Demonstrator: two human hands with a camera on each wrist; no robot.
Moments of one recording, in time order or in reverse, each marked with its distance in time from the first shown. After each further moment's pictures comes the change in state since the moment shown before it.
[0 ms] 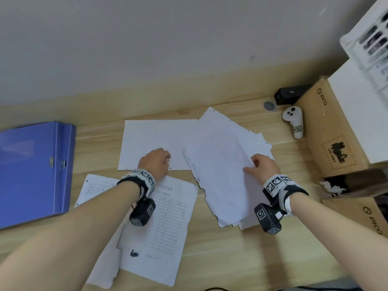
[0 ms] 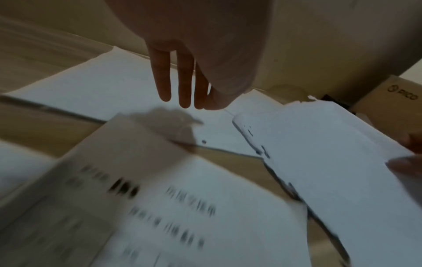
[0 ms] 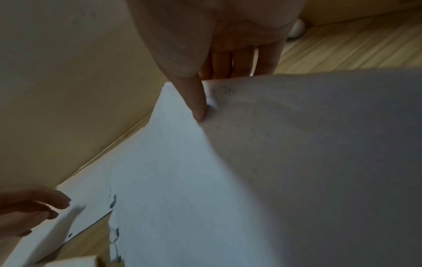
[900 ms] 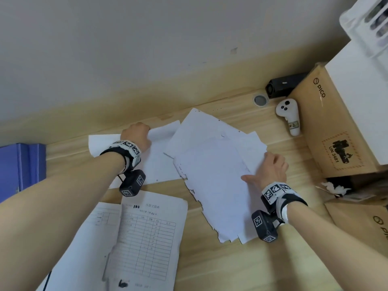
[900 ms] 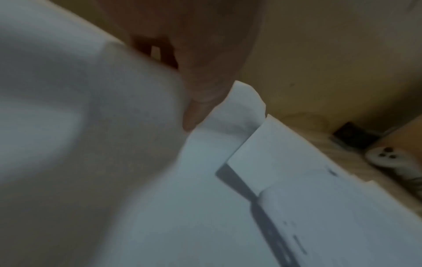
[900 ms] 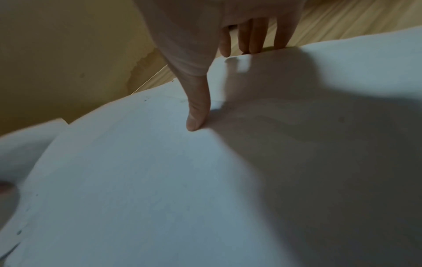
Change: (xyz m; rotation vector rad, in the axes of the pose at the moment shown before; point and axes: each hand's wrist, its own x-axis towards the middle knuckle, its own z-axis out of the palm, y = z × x) left_hand 0.128 0.014 -0.056 0.293 -0.013 -0.043; right_hand 0.041 0.045 0.019 -0.146 0.198 0.229
